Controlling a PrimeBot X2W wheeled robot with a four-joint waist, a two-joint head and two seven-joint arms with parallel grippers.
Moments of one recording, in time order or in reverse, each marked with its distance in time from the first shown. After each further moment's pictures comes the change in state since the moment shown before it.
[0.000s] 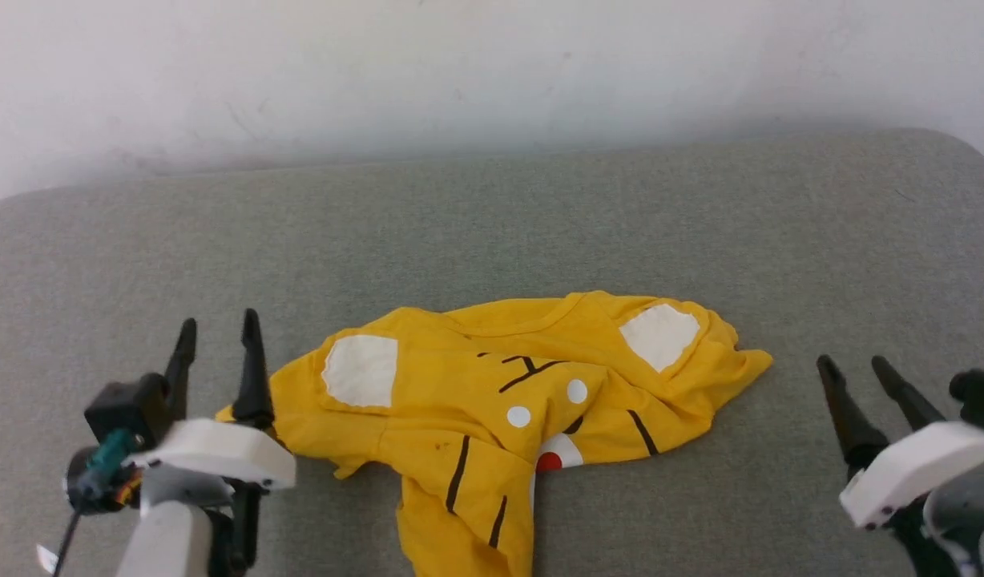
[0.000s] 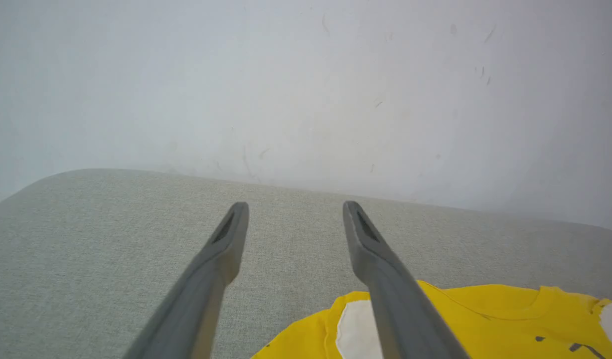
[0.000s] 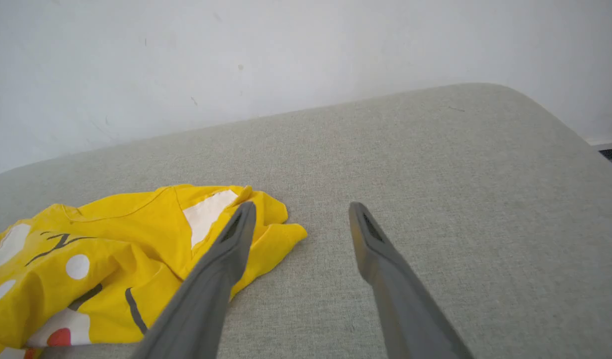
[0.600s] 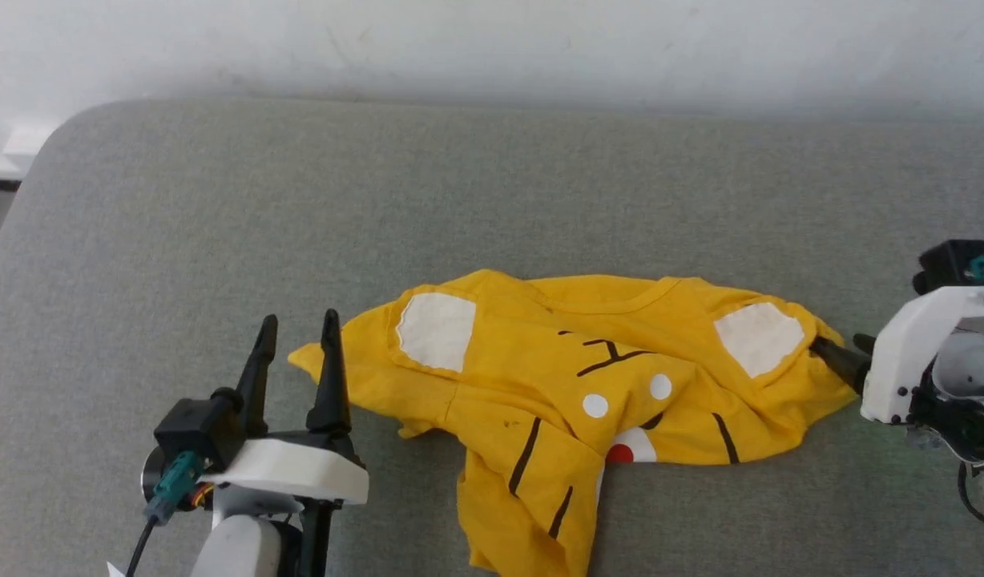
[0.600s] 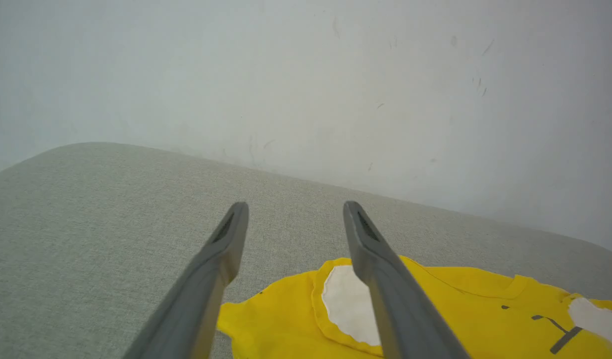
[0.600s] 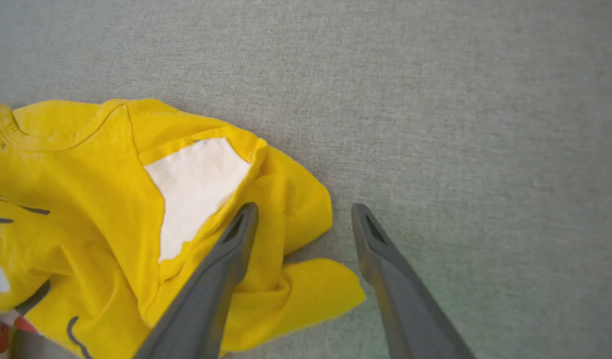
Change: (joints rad) left arm 0.066 -0.104 -0.081 -0.127 0.025 -0.017 -0.046; right arm -0.435 -0.251 0.260 0.455 0.304 0.000 0.428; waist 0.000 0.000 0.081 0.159
